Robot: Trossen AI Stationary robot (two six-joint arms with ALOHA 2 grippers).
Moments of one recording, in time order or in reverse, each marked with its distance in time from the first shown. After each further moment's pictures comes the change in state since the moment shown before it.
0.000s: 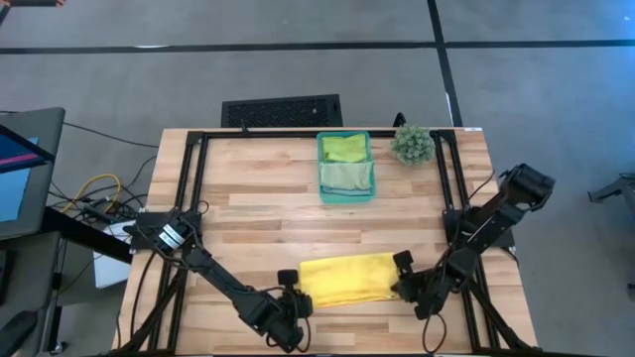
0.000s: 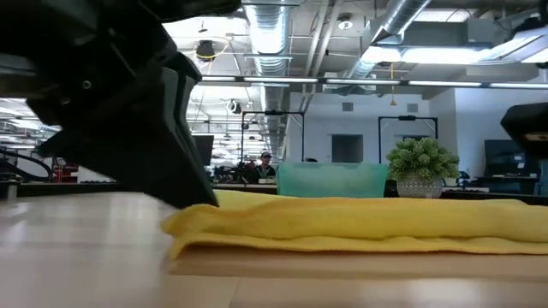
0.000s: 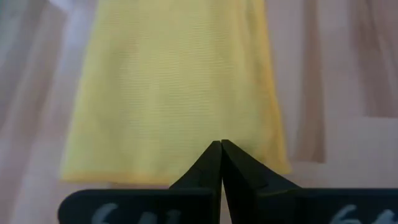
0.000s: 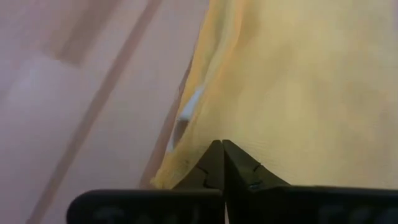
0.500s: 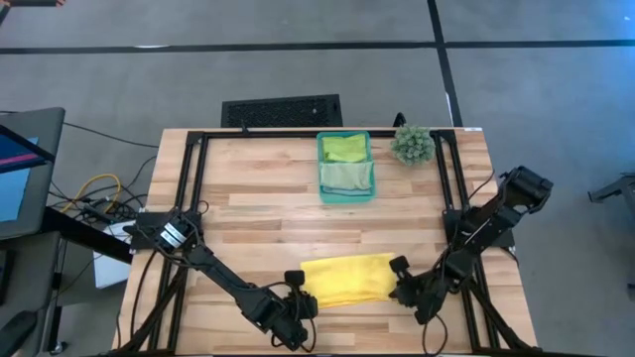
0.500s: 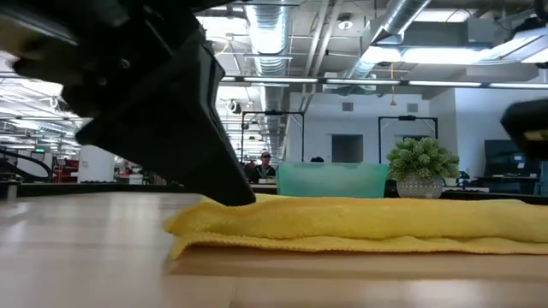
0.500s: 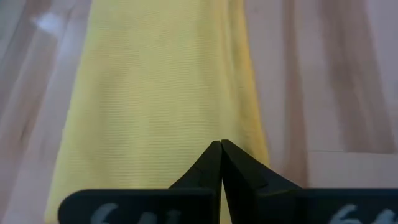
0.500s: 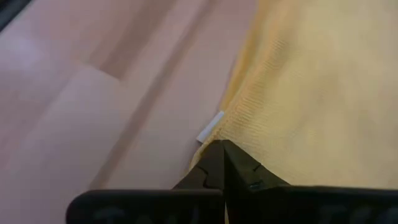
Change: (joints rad) left arm 0.018 0.000 0.000 0.106 0.022 0.084; right arm -0.007 0.011 0.000 0.097 -0.051 -0.062
